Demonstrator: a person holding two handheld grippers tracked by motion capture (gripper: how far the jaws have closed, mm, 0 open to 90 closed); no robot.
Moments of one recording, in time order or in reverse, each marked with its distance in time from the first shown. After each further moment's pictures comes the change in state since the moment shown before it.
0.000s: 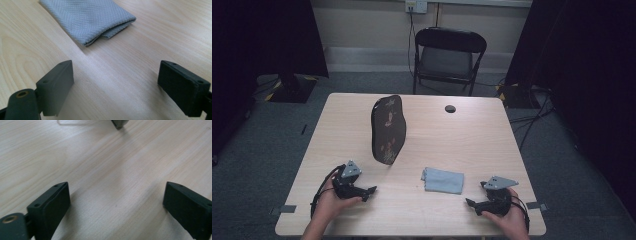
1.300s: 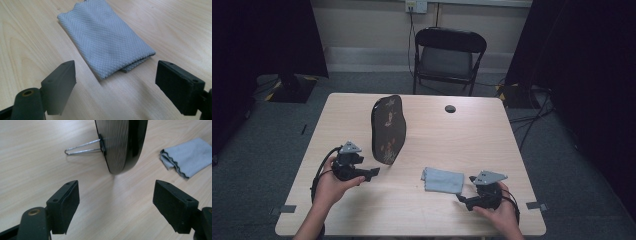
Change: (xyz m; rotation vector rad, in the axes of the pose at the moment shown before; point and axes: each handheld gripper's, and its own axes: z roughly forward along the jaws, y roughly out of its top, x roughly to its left) left arm -0.002 0.071 -0.035 -0.005 -0.021 -0.167; right arm 0.014 0.031 0.012 -0.028 0.052 -0.089
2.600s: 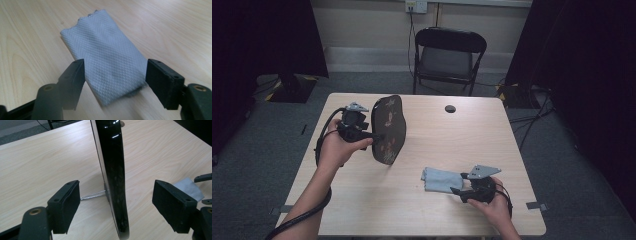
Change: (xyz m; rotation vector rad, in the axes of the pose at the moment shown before) left arm -0.005 0.109 -0.029 -0.022 0.053 0.013; right arm -0.002 0.019 0.015 -0.022 0.045 -0.012
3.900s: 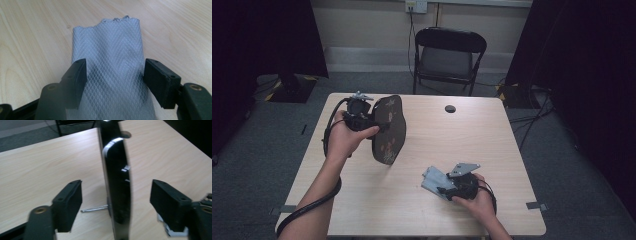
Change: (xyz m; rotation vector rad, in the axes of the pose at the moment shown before) left arm 0.003 0.028 0.010 -0.023 0.053 -0.076; right arm 0.016 0.020 0.038 0.068 0.028 -0.031
